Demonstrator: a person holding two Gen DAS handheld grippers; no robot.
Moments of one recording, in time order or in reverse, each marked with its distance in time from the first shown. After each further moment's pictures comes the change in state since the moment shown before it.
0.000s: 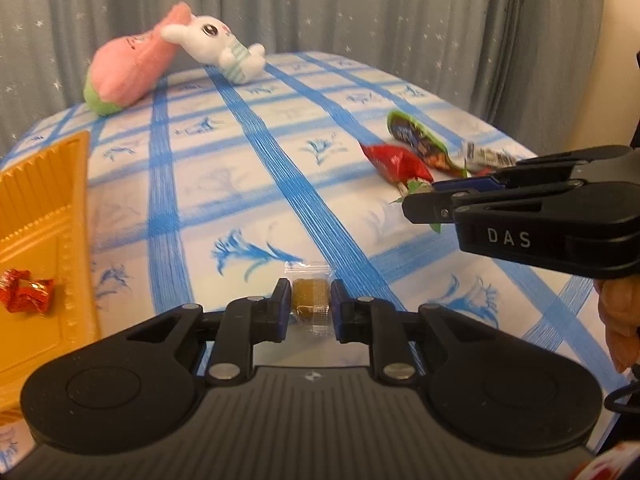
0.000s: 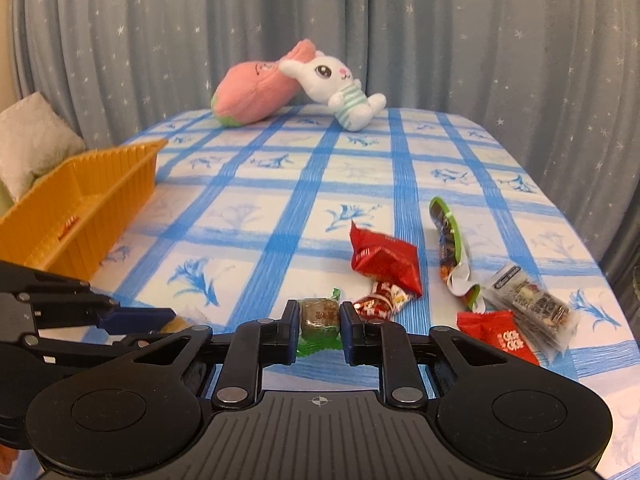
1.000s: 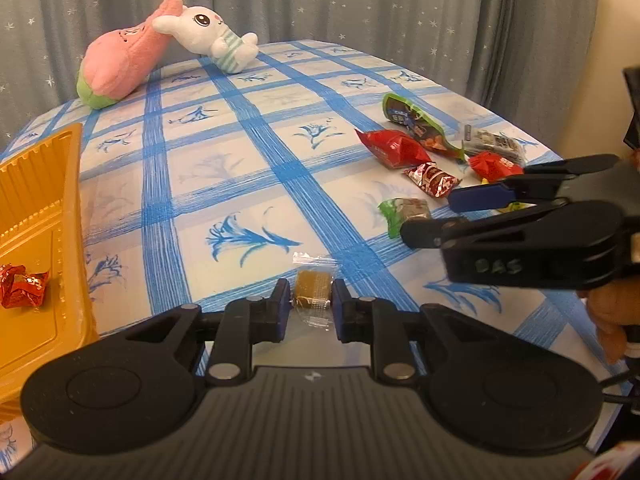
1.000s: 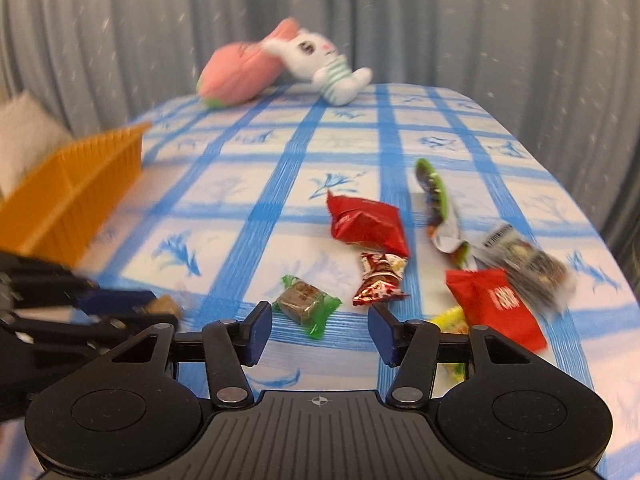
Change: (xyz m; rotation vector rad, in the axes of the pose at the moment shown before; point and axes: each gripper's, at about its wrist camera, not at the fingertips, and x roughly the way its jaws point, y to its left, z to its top) left arm 0.009 -0.002 -0.006 0.026 0.038 -0.010; right arm 0.014 -0.009 -0.015 0.003 0.065 -0.025
